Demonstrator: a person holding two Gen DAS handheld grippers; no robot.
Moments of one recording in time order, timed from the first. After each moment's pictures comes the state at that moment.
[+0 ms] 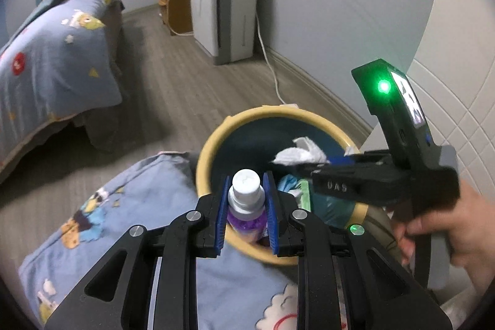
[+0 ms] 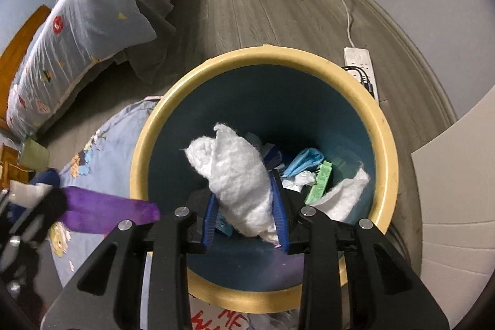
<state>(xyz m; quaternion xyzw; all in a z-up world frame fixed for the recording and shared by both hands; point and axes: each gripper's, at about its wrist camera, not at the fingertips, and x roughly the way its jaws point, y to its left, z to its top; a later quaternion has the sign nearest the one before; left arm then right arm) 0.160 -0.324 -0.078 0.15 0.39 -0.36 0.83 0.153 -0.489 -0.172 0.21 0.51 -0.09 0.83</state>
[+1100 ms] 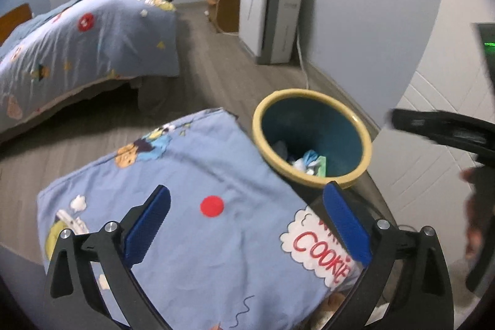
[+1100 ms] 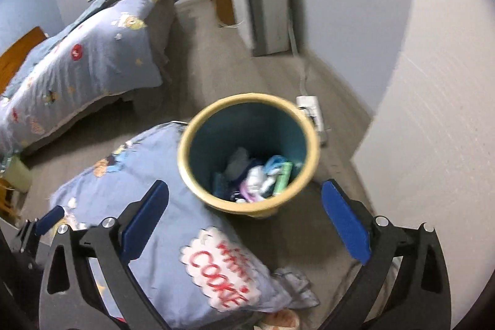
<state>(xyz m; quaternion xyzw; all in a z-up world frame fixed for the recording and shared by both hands) 0.081 -0.192 -0.053 0.09 0.40 -0.28 0.87 0.006 -0.371 -0.041 0.16 0.40 -0.20 0.88</state>
